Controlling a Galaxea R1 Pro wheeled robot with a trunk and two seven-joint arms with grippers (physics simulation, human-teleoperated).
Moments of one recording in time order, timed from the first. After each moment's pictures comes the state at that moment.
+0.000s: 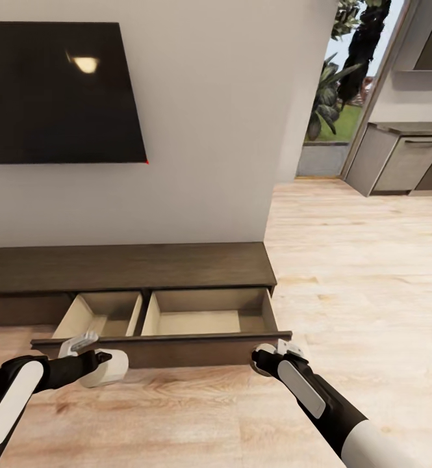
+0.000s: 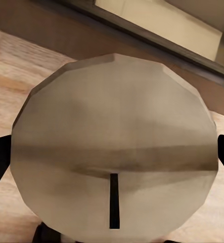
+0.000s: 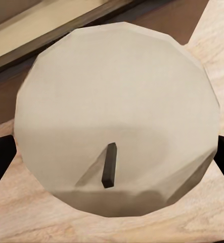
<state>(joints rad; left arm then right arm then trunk) -0.32 0.34 0.09 -1.36 0.84 0.98 0.23 -0.58 -0.10 0.58 -0.92 -1.08 0.38 -0.57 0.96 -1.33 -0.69</state>
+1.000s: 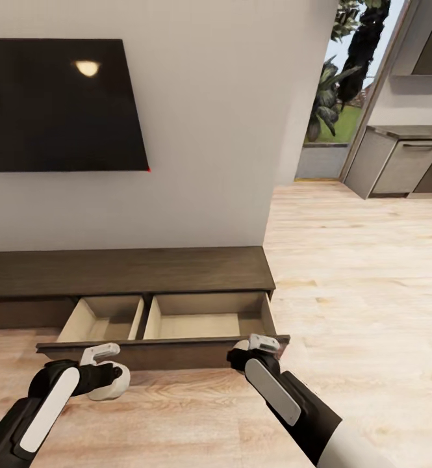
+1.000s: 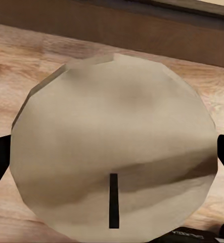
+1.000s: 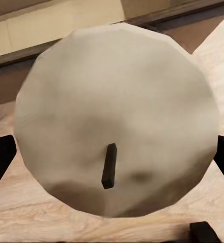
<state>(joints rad) -0.33 0.27 -0.08 -1.36 0.69 0.97 0.40 -0.58 0.00 0.70 -1.13 -1.09 0.48 -0.90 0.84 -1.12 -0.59</state>
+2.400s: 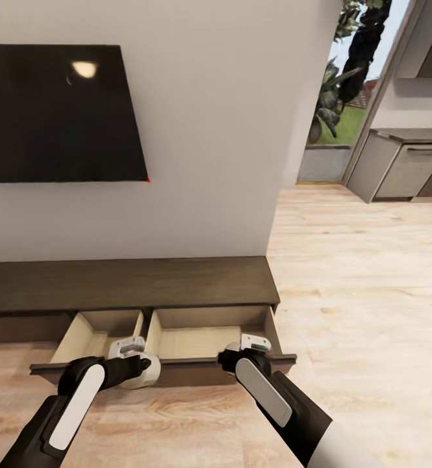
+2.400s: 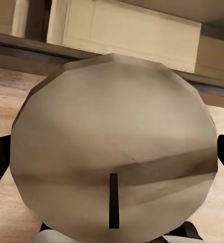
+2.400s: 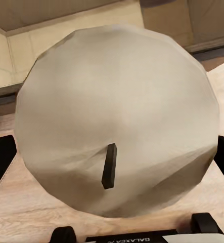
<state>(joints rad) -0.34 0.14 -0.11 -1.40 0.69 0.93 0.39 -0.58 0.05 0.71 -1.13 -1.08 0.52 -0.93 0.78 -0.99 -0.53</state>
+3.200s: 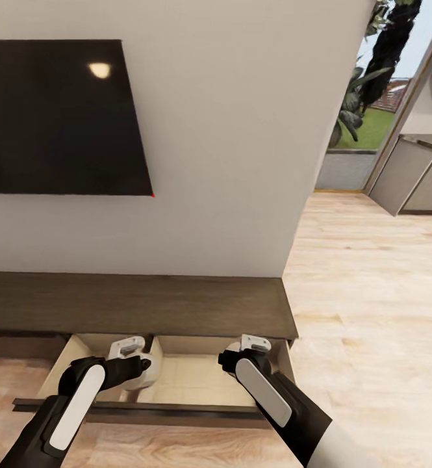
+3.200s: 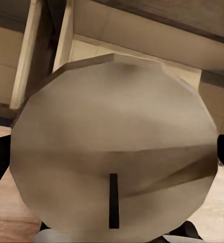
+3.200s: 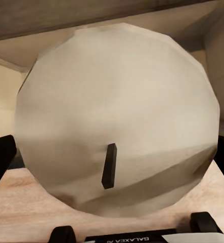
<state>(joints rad) -0.34 0.14 -0.11 -1.39 0.69 0.93 0.39 -0.58 0.05 0.71 -1.13 -1.08 0.52 -0.92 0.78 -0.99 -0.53</state>
